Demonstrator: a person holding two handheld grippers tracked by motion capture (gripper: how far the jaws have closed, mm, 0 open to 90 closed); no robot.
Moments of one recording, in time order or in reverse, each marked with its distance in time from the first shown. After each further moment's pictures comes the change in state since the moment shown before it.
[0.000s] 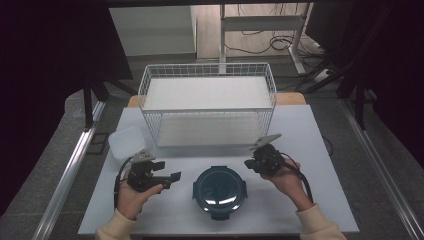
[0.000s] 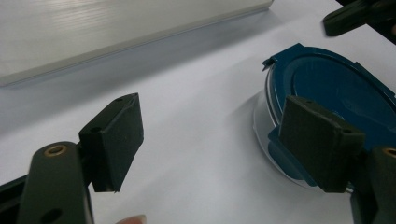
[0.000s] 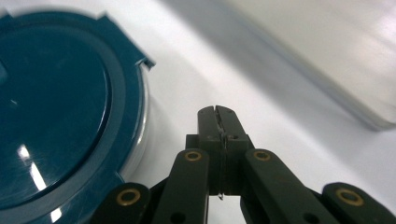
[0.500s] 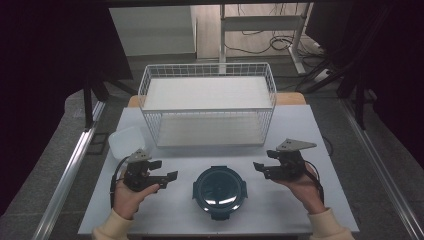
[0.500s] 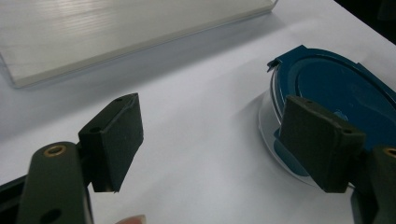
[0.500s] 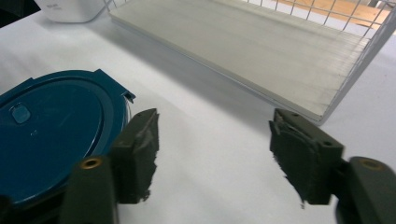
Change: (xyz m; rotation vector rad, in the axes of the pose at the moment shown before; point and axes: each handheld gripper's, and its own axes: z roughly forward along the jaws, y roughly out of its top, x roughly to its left) left arm 0.005 -0.001 -0.007 -0.010 0.003 0.010; right arm -0.013 -0.038 -0.035 -0.272 -0.038 0.128
